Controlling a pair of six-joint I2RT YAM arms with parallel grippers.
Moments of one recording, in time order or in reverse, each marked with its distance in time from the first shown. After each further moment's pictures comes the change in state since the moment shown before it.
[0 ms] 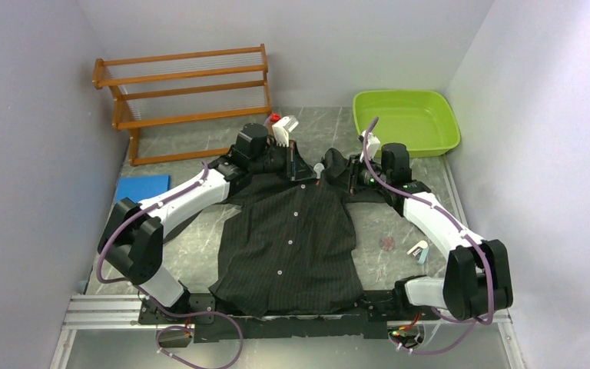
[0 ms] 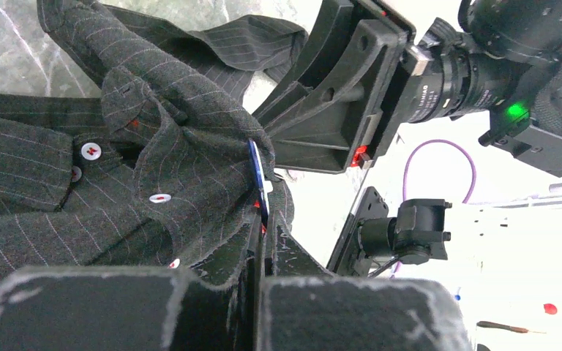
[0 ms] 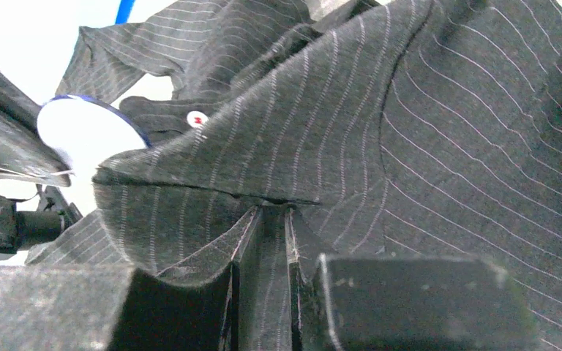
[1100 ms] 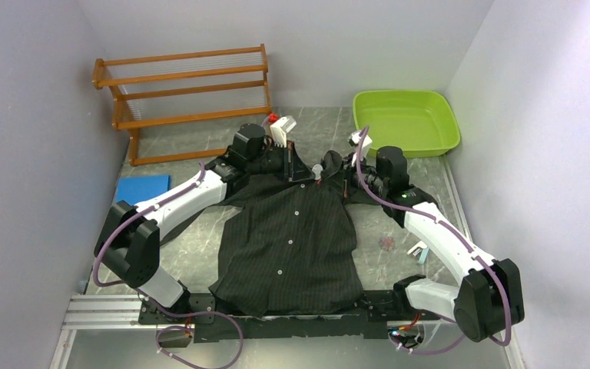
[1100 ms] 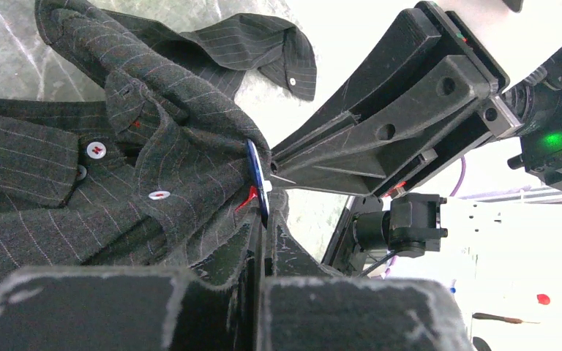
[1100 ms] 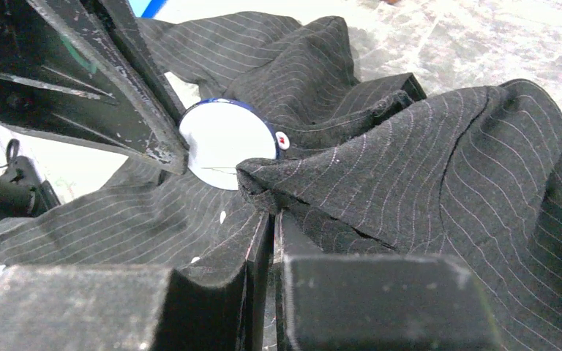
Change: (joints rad) left arm 0.013 -0.029 -0.017 -0.002 0.029 0.002; right arm 0.122 -0.126 -0.006 0.017 0.068 -0.127
